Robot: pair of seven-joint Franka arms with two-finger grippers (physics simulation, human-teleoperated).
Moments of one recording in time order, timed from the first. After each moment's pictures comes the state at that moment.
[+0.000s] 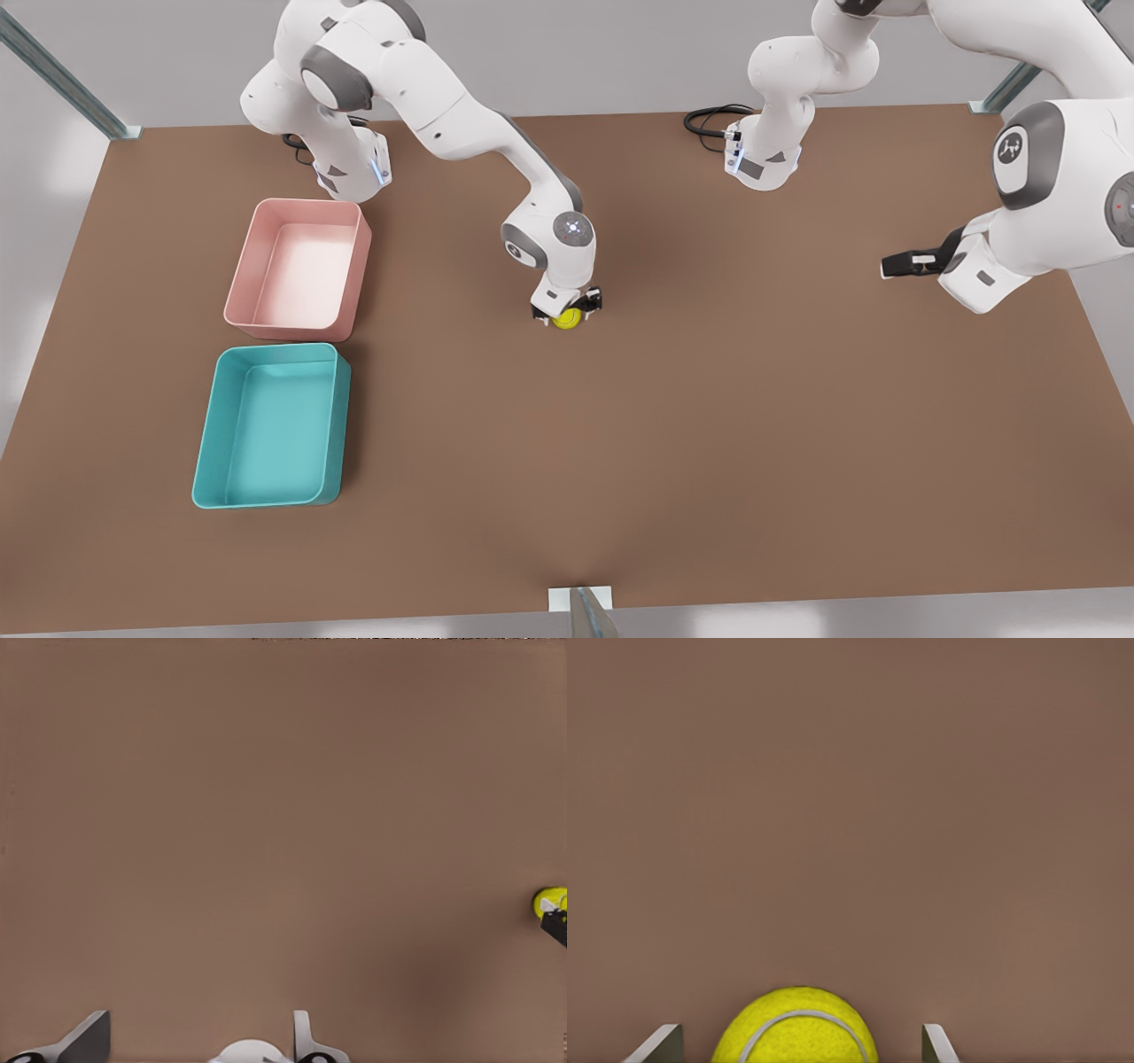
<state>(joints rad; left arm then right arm) -0.01 0.18 0.02 -1.39 -0.03 1.27 -0.04 0.99 0.68 -0.09 -1.72 -0.06 2.41 0.83</state>
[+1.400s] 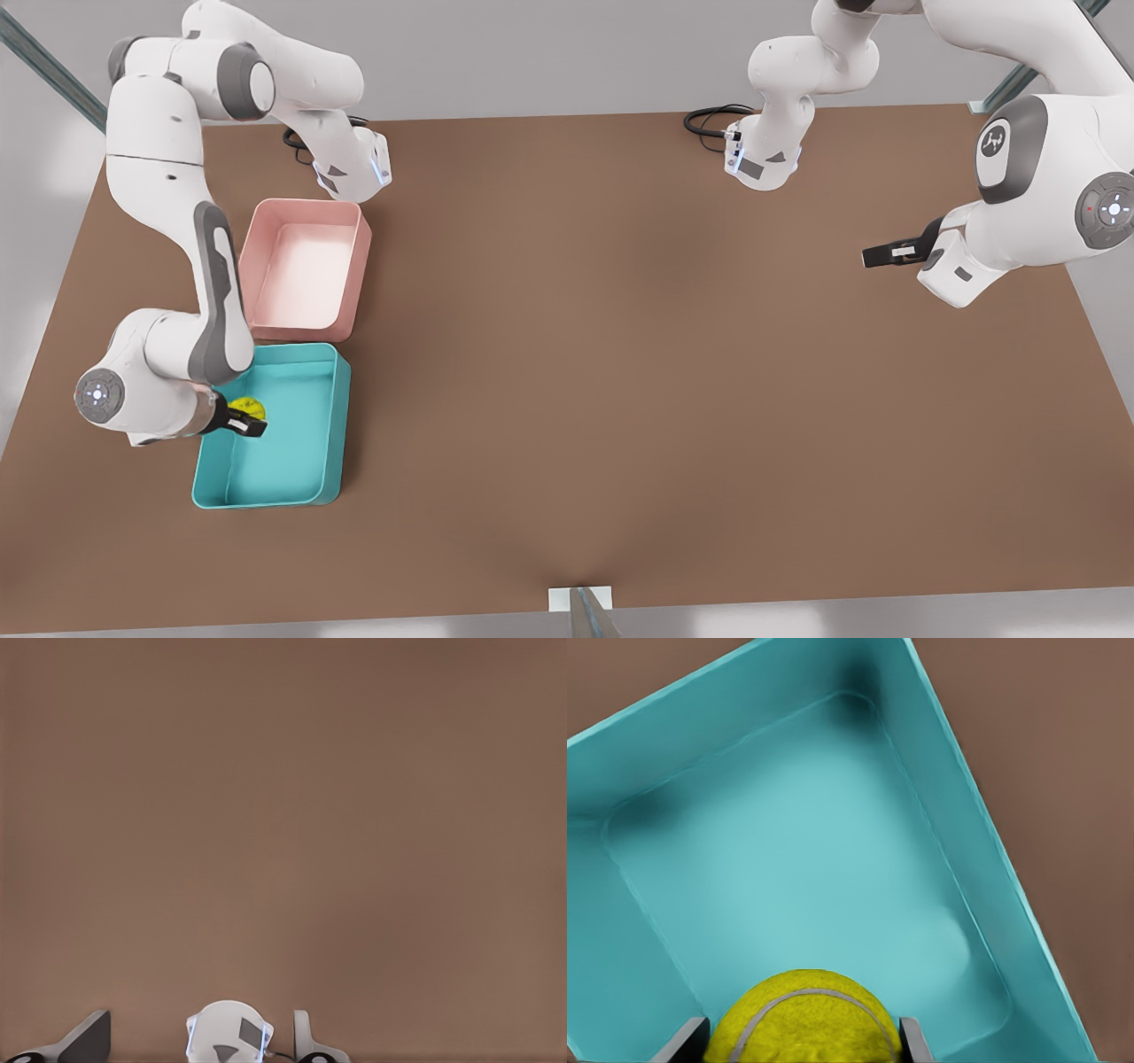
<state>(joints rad) -0.02 0.17 -0.02 -1.39 -0.04 1.19 -0.17 -0.06 0.55 -0.10 -1.61 0.08 2.00 0.23</state>
